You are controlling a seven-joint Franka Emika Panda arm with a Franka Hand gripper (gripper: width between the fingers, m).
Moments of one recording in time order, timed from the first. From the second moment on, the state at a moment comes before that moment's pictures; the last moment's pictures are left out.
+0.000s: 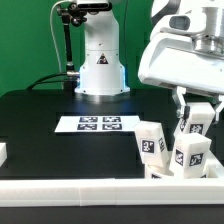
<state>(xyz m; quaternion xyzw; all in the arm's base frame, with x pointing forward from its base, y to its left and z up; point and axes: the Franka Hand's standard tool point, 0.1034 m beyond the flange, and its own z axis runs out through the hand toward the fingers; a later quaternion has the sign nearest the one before) 0.611 0.118 0.098 0.96 0.04 0.24 0.11</state>
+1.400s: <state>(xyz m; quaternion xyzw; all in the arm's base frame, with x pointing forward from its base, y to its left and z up) 0.610 0.122 0.083 0.96 0.06 0.26 0.11</state>
